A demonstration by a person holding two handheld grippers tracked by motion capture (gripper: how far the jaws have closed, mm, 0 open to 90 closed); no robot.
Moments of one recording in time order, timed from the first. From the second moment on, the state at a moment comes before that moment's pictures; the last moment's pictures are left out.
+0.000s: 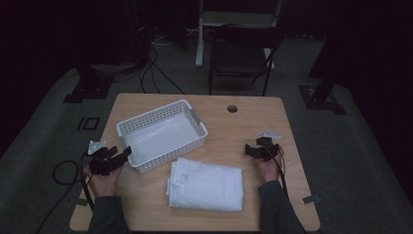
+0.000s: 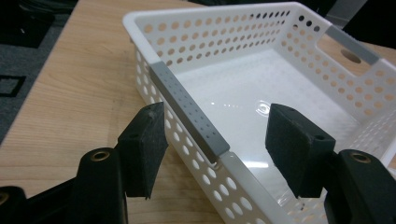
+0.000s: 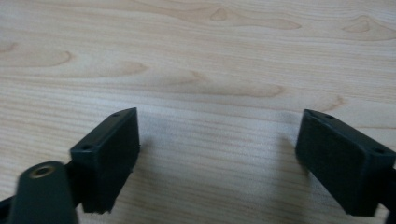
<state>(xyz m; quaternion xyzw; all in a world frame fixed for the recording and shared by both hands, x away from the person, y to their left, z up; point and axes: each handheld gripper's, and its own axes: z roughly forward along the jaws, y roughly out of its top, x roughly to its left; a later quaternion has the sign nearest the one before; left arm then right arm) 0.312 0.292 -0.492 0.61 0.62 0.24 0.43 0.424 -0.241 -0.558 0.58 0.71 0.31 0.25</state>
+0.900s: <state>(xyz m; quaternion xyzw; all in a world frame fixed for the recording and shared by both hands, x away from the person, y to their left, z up) 0.328 0.258 -0.499 0.65 0.62 0.22 0.37 0.410 -0.248 -0.525 0.54 0.73 0.36 0.23</state>
